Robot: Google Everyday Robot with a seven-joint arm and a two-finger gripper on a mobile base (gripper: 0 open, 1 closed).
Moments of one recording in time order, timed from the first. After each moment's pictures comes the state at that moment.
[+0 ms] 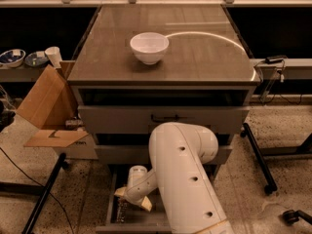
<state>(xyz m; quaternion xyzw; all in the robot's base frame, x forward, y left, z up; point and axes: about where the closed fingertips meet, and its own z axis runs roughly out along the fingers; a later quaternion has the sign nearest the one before) 0.523 0.110 0.166 -0.98 0.20 -0.02 0.10</state>
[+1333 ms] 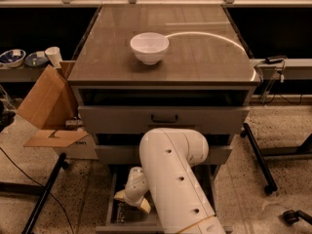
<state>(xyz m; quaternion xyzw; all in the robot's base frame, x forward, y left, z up) 0.518 0.117 0.132 -0.98 0.19 0.01 0.08</state>
